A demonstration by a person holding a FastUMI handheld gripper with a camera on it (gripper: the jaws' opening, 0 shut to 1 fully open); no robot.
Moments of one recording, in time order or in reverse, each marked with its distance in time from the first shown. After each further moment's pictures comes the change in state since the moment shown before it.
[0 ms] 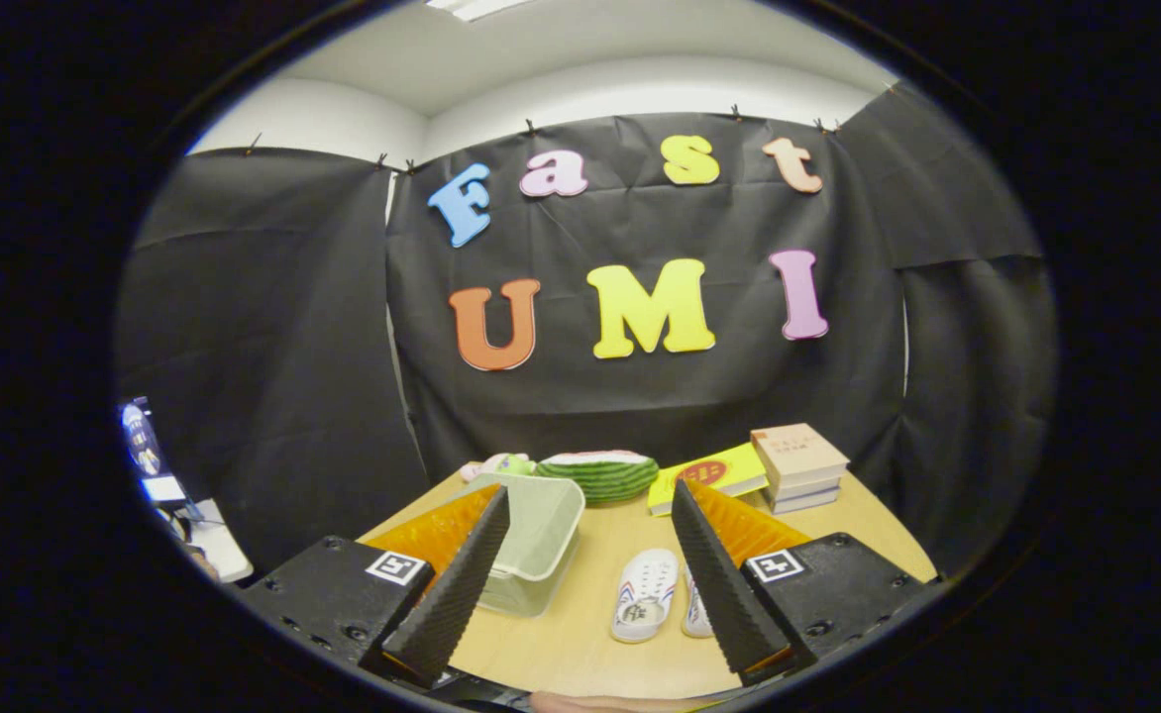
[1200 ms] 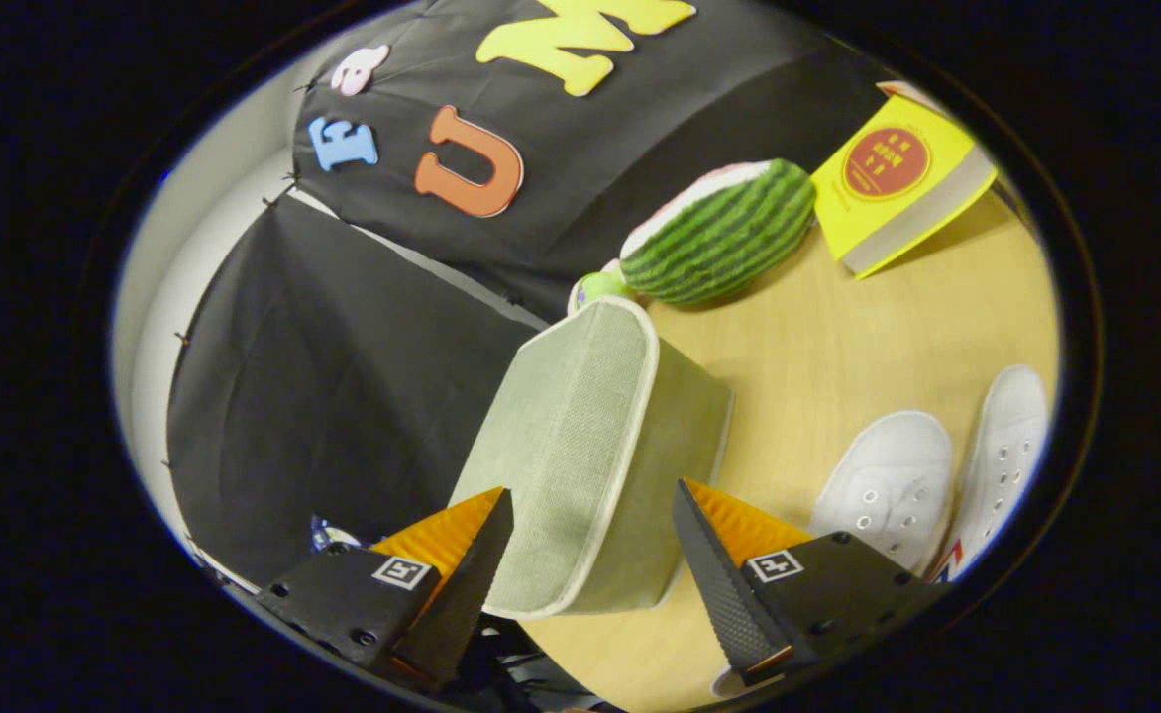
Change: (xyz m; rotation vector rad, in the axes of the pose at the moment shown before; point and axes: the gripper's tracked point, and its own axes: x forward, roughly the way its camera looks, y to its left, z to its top) arm 0.249 -0.019 -0.189 0.659 0.715 0.552
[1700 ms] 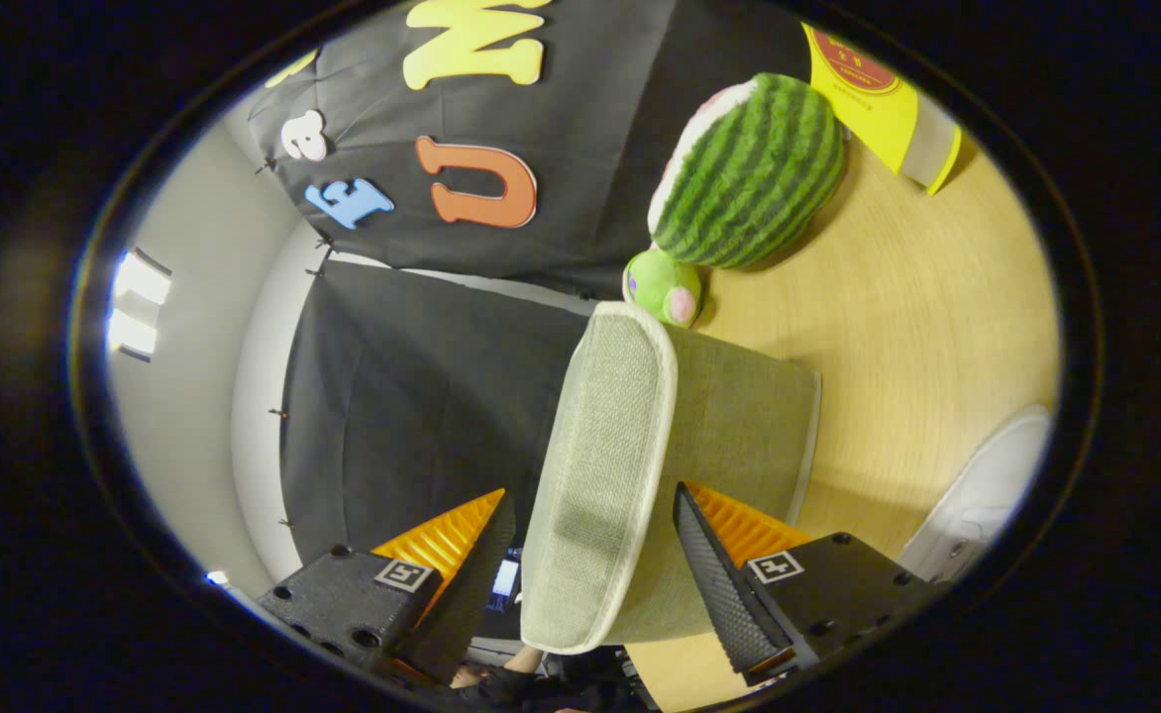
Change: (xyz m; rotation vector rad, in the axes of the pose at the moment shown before) arm 0.028 0.006 0.023 0.179 0.056 0.323
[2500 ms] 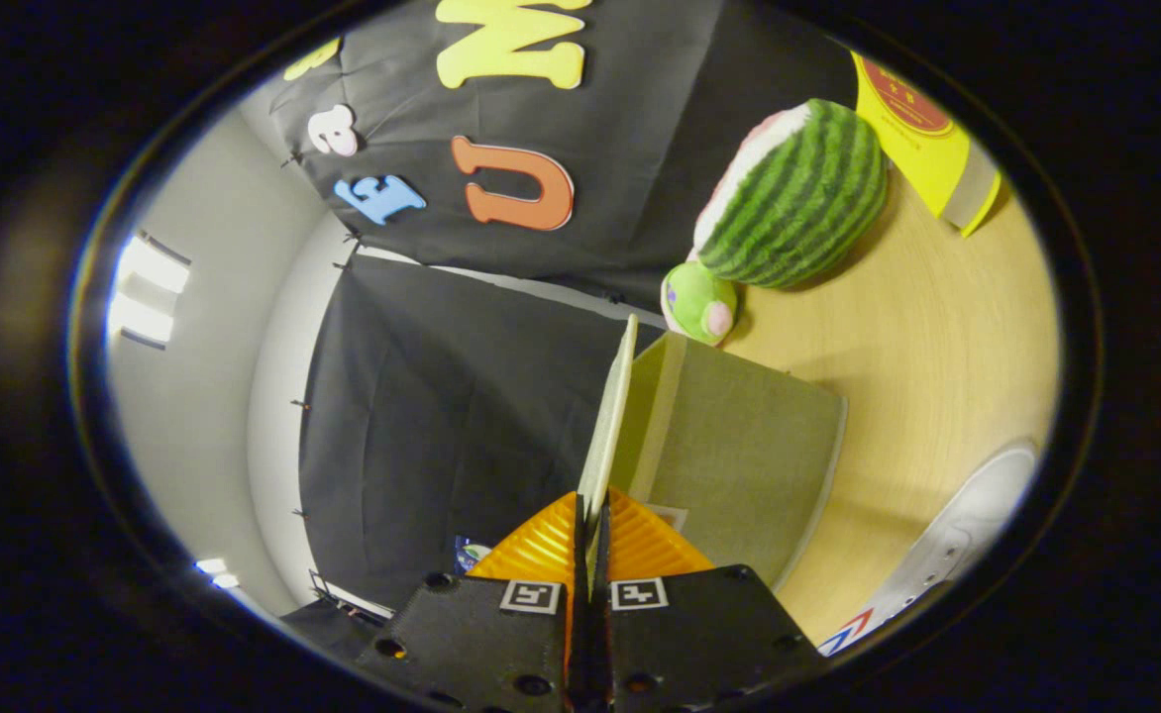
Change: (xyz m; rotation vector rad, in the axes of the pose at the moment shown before) arm -0.021 0.058 0.017 -0.076 -0.027 0.084
